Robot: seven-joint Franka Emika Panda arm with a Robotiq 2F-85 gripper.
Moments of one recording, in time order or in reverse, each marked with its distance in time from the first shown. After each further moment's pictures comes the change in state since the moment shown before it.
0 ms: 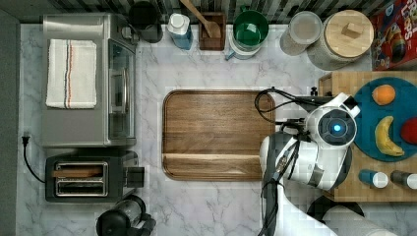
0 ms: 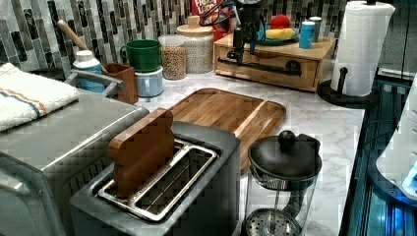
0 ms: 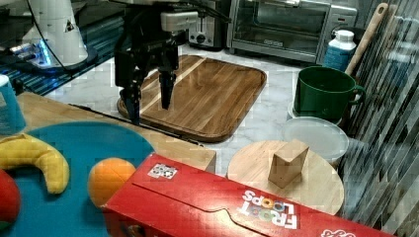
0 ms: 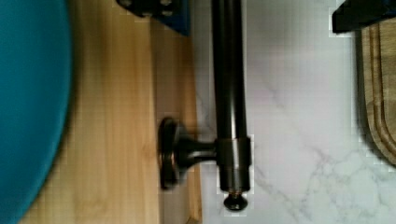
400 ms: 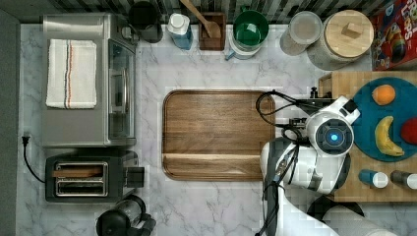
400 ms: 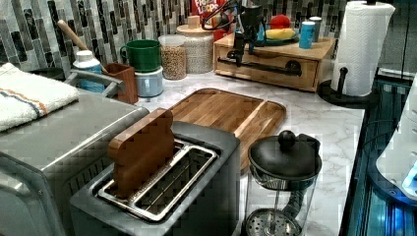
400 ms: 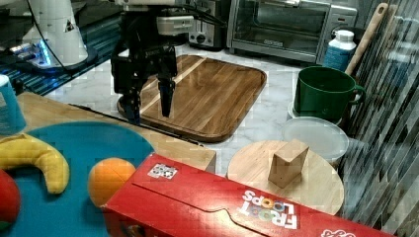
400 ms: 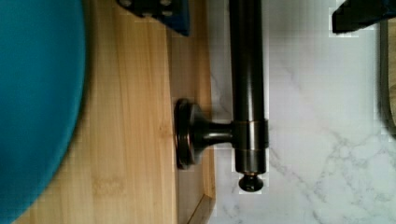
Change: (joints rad) arm -0.002 0.019 -0.019 -0.027 -0.048 0.135 0.003
